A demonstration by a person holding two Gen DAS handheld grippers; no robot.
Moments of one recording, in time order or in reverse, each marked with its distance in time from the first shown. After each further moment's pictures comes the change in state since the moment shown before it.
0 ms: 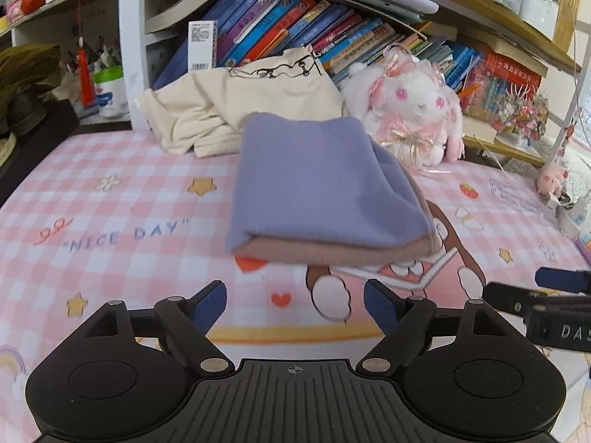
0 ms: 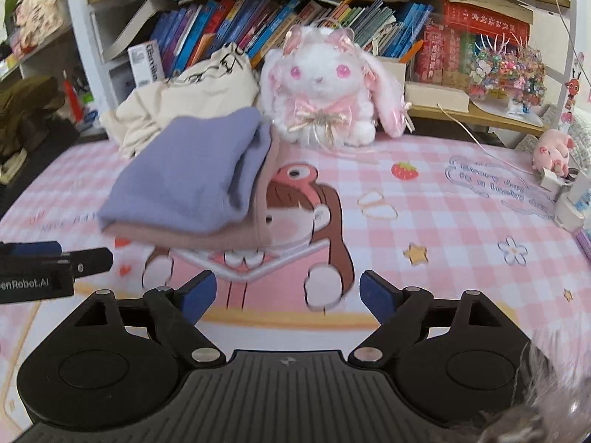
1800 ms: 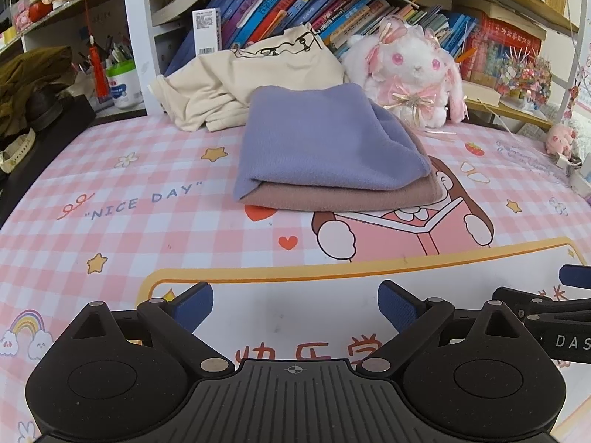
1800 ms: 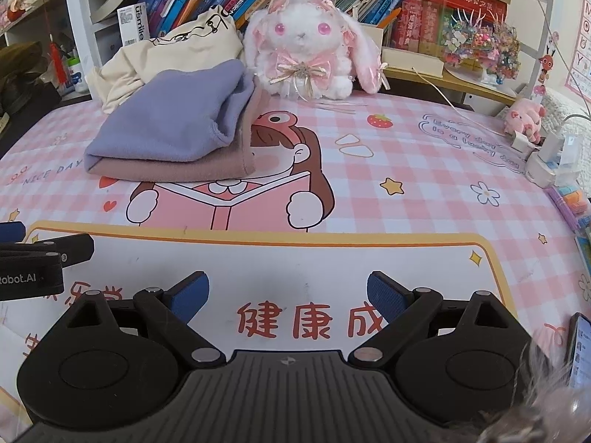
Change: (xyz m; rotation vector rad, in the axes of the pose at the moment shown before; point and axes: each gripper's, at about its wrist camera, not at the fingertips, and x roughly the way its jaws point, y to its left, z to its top) left arm -0.012 -0.014 -0.032 0.062 0.041 0.081; right arm -0.009 0.008 -0.038 -0.002 0.068 -0.090
